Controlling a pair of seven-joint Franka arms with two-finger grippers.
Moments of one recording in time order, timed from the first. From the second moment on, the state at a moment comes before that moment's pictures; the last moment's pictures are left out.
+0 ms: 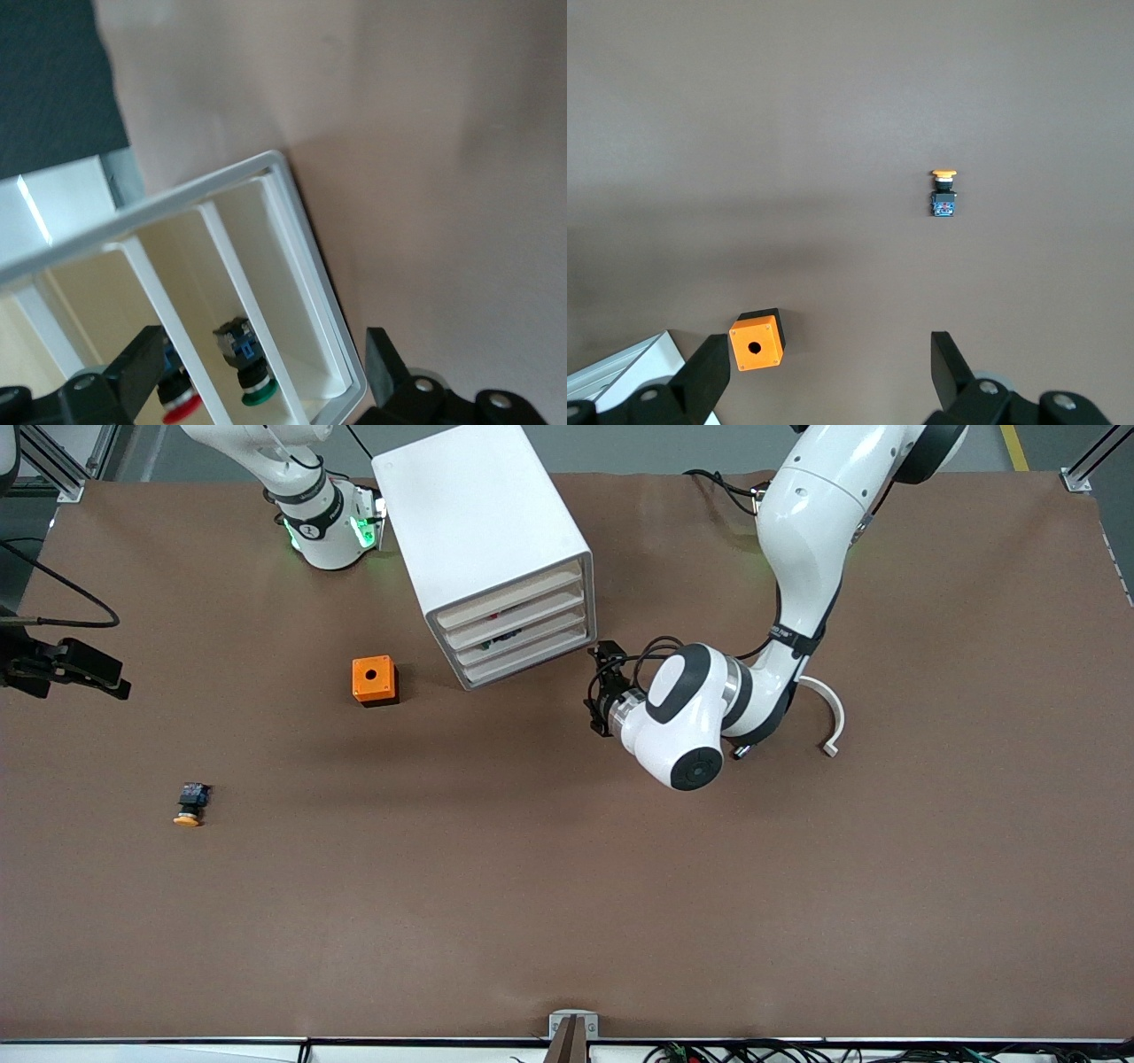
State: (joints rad) left arm -0.54 0.76 -0.08 -1.41 -0.73 1.62 -2.10; right arm -0.01 0.12 -0.03 -1.40 0.00 1.50 0.00
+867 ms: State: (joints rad) left arm -0.64 0.81 -0.08 -1.41 -0.92 1.51 -2.32; right arm -0.01 0.12 -0.03 -1.40 0.00 1.50 0.00
